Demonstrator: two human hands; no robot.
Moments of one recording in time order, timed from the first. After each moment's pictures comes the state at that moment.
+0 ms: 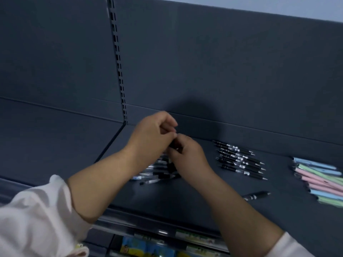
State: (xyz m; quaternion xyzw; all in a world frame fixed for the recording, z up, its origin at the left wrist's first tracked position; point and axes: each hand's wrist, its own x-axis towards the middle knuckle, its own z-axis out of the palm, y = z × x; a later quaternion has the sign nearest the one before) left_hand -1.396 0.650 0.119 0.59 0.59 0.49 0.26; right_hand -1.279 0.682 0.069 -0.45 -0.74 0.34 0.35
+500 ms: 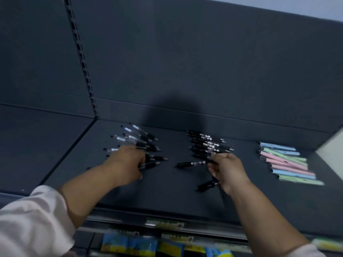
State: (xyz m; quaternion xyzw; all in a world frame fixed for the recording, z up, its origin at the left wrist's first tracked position) left_hand -1.390 0.657 0.037 0.73 0.67 0.02 0.14; right_hand -1.121 0.690 0.030 -0.61 -0.29 0.55 0.49
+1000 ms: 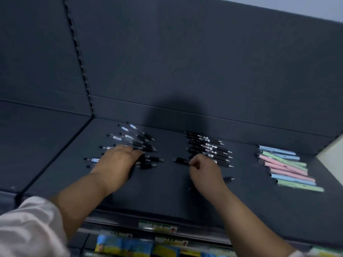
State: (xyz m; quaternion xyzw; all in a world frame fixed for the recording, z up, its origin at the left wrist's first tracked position) left_hand -1.392 0.649 0.018 0.77 0.63 0.06 -0.03; right_hand -1.147 0.674 0.021 -0.64 -0.67 0.28 0.27
